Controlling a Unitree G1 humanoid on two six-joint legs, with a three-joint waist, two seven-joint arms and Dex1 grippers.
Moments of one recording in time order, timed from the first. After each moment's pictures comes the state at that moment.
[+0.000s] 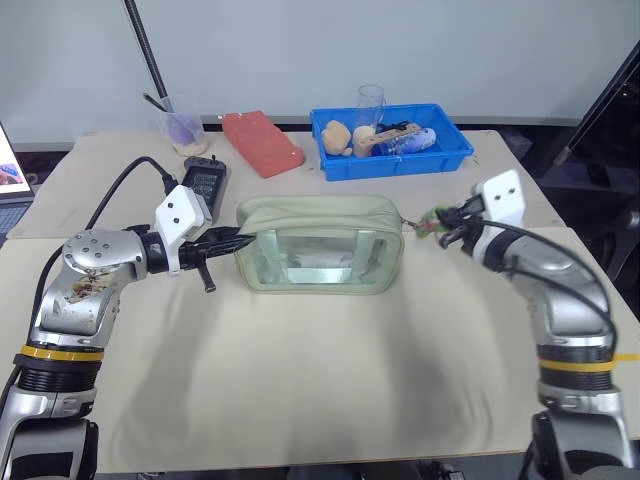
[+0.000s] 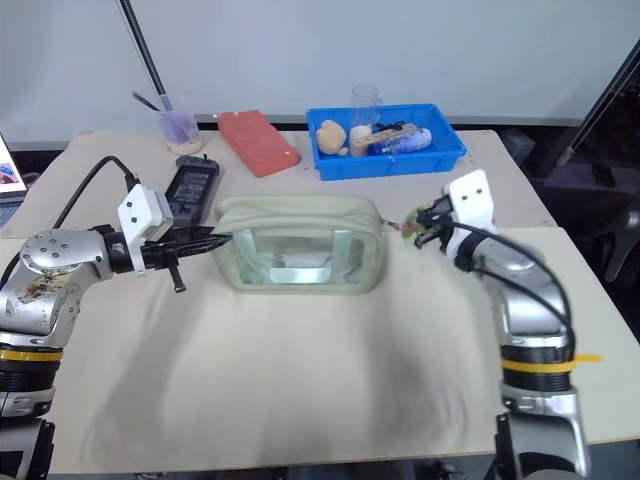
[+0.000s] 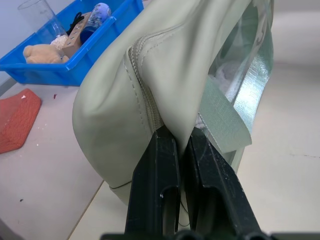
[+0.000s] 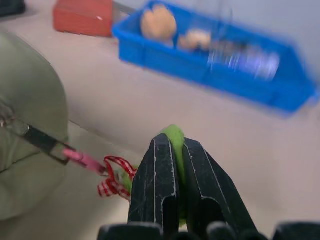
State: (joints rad) left arm -0.50 0.81 0.04 -0.04 -0.34 0.31 -1.04; right arm -0.53 -0.47 -0.14 -0.06 0.18 0.69 0.46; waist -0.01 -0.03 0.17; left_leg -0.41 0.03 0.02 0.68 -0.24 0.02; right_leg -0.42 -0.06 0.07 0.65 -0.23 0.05
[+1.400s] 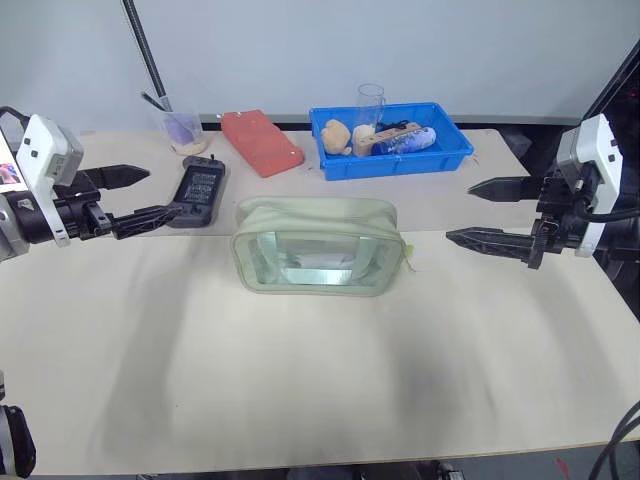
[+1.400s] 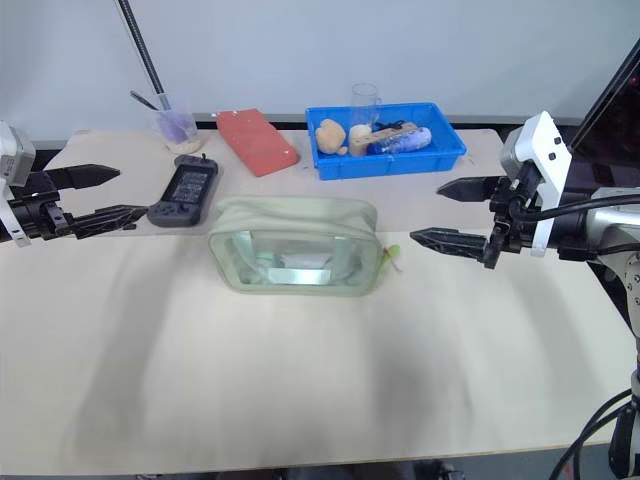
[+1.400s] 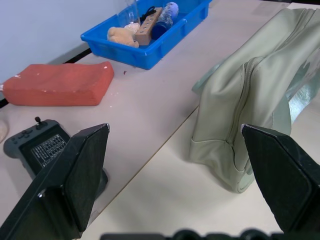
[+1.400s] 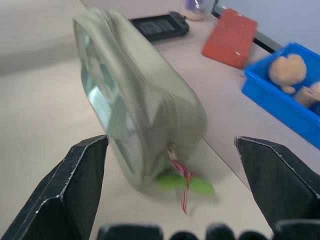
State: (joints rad) left arm -0.53 1.06 0.32 0.05 -0.51 0.59 -1.12; right arm -0.59 -1.04 -0.24 -0.31 0.65 0.86 1.04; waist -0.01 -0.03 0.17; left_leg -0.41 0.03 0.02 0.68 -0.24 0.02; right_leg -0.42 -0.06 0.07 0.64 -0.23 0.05
